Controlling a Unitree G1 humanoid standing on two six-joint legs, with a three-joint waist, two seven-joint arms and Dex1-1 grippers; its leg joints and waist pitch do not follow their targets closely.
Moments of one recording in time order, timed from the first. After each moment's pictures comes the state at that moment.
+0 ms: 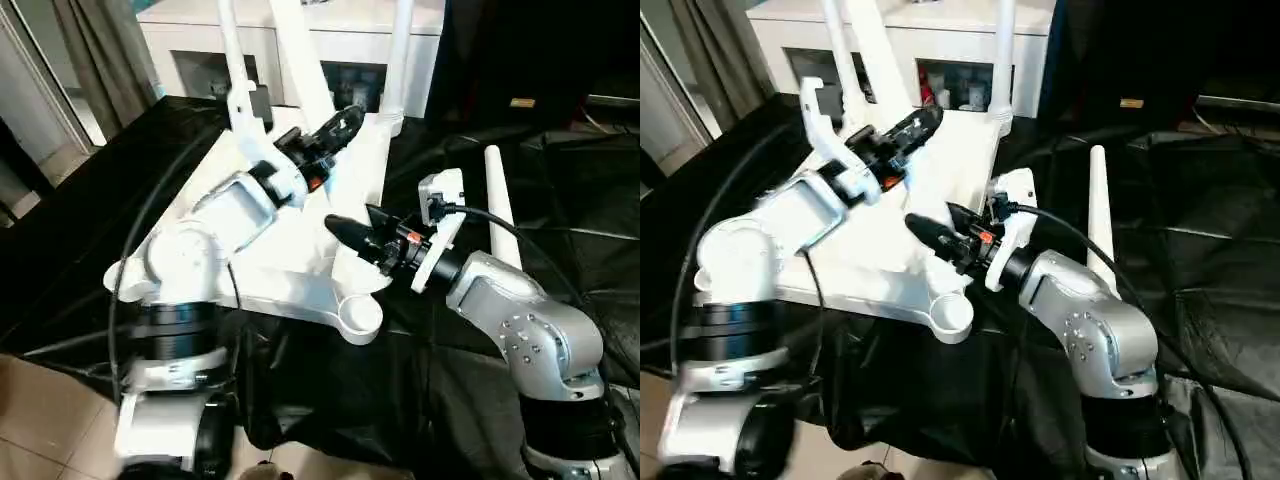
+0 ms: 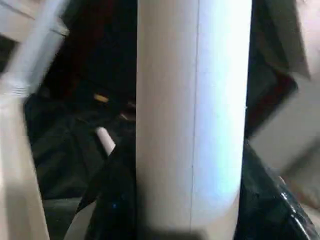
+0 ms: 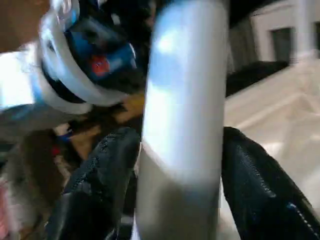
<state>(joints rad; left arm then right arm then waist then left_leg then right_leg) -0.75 0.09 0.18 0.05 -0.84 0.88 -0.37 -0.43 -0.20 -0.02 -0.22 0.62 0.80 0.65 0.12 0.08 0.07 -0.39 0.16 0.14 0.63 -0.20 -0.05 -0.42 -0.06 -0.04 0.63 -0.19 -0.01</state>
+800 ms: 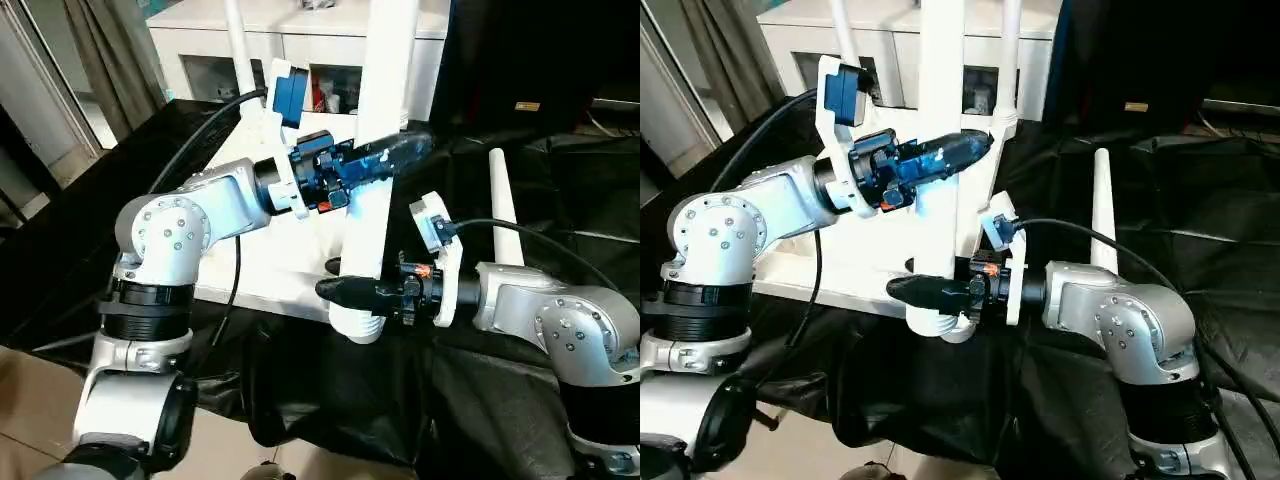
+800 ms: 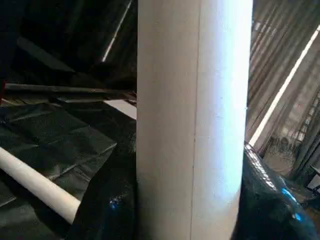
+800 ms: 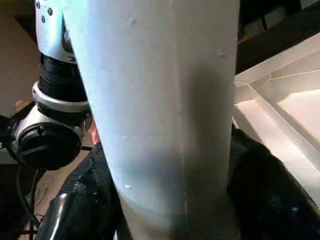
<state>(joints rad) -0.82 0.20 0.06 0.05 -0.91 0.94 -0.77 -0.44 -0.36 0.03 -0.22 0.81 1.09 0.82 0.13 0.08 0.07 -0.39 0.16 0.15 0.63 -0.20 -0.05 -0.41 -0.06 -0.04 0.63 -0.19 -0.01</state>
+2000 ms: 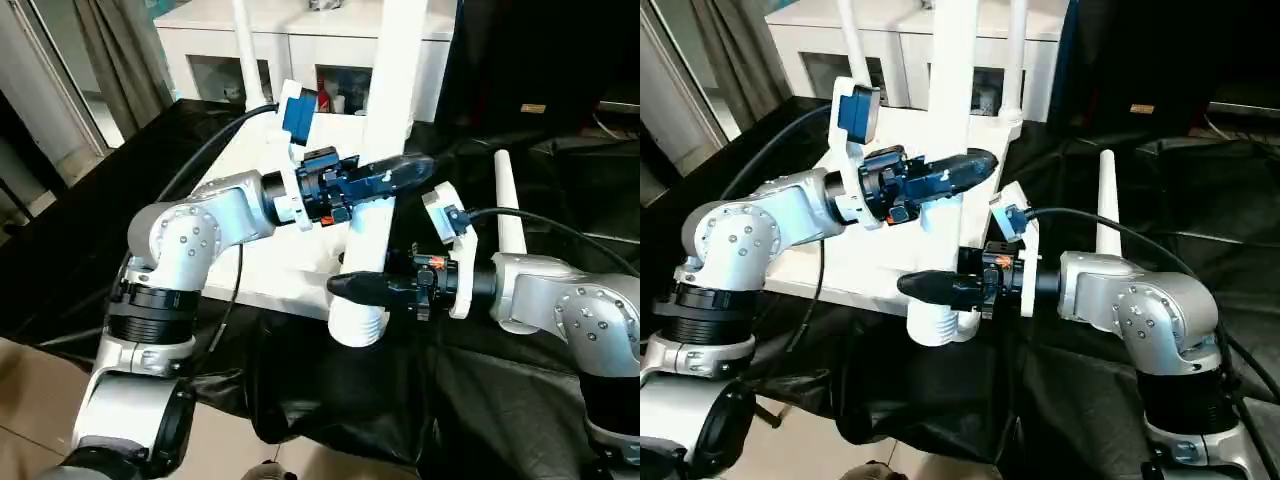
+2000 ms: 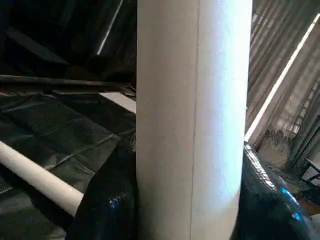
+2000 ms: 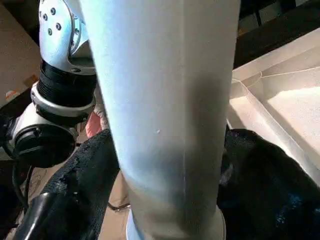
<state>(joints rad) -0.80 0.19 0.01 0.09 -0.86 0.89 -0.84 -0.48 -0.42 0.01 -0.22 0.83 1.13 0.81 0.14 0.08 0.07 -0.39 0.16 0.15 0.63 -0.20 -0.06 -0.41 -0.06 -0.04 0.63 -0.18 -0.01</state>
